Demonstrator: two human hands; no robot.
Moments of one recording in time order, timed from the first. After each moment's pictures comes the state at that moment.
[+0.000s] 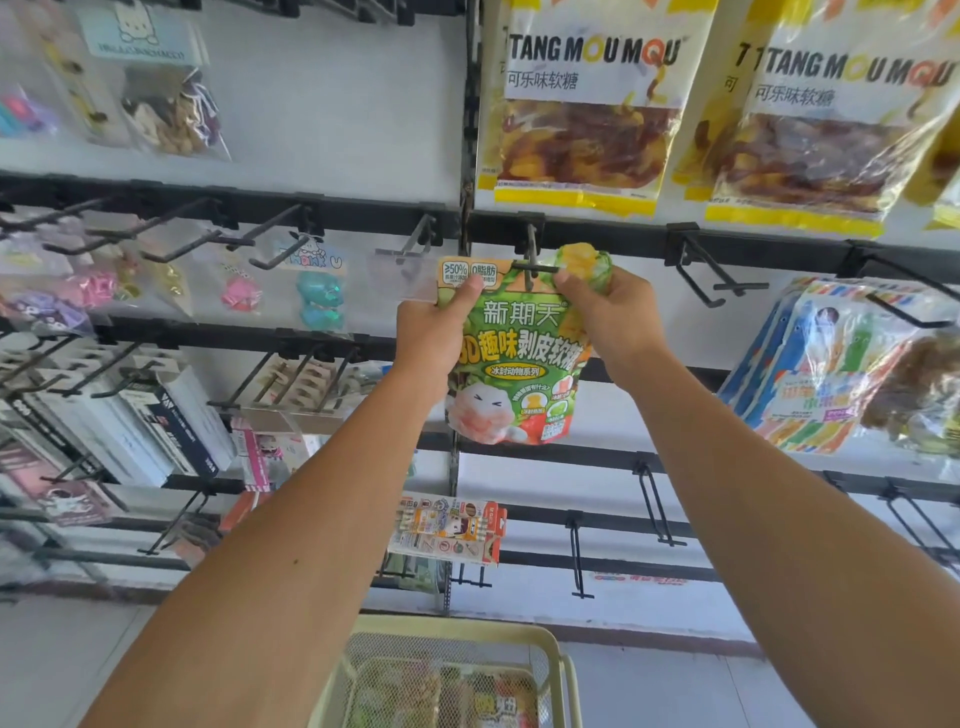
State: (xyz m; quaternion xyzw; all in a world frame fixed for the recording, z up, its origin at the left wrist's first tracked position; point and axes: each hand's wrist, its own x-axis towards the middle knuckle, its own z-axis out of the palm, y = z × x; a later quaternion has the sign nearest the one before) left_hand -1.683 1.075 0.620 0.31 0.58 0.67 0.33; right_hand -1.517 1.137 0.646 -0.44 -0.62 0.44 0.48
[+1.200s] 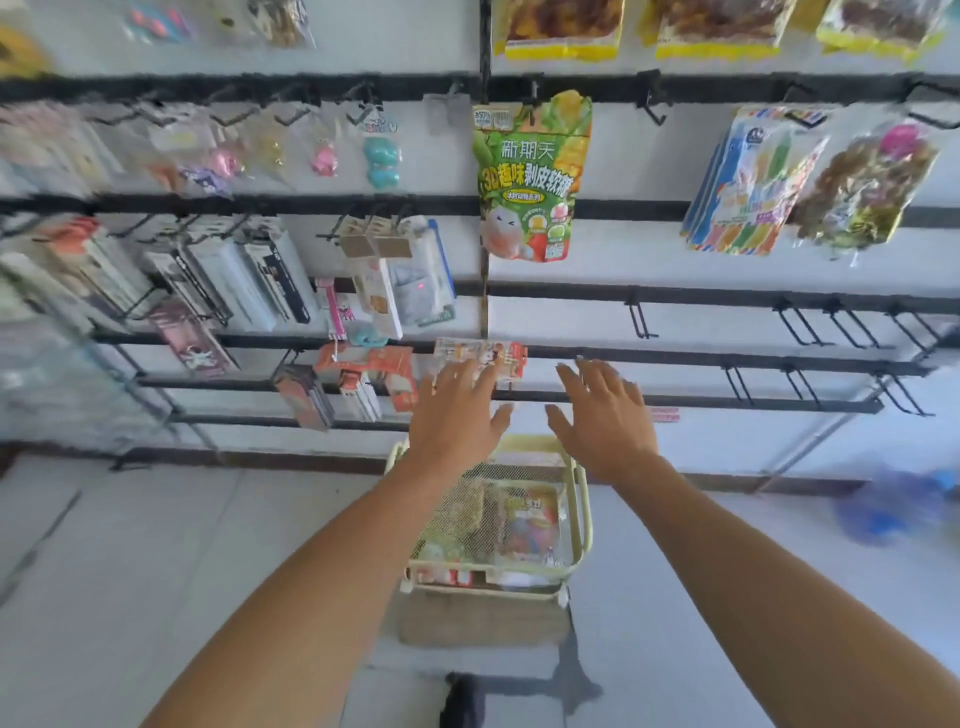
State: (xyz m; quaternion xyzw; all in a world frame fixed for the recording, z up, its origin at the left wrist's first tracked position) left_hand -1.598 0.781 0.492 0.65 0.75 0.06 -0.03; right_hand -1.409 0.844 0.489 -0.50 -0.87 0.01 0.08
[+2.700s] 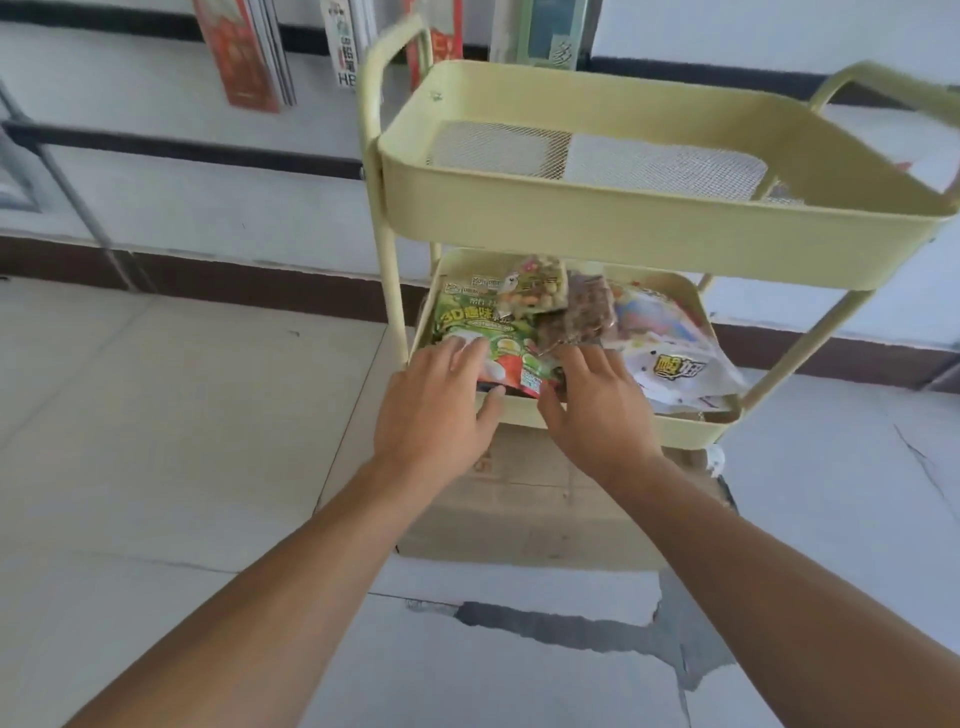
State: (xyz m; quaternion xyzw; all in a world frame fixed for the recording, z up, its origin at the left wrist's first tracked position) left_hand -1.679 0.645 -0.154 0.62 0.75 0.22 -0.07; right_hand -1.516 0.732 -0.166 -0.43 -0.86 -0.01 0.25
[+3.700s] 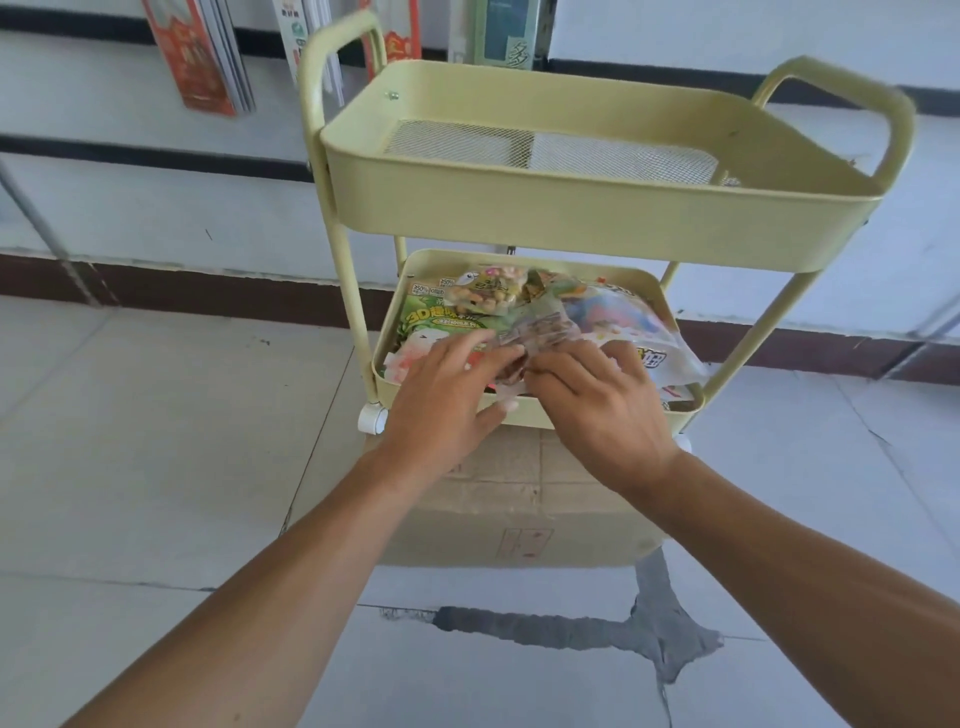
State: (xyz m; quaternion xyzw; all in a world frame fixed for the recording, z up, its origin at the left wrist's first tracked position) left_hand -1.656 0.669 -0.170 0.69 0.66 0.30 -0.04; right_hand -1.472 0.733 -0.149 -0.20 -0.89 -0.27 0.32
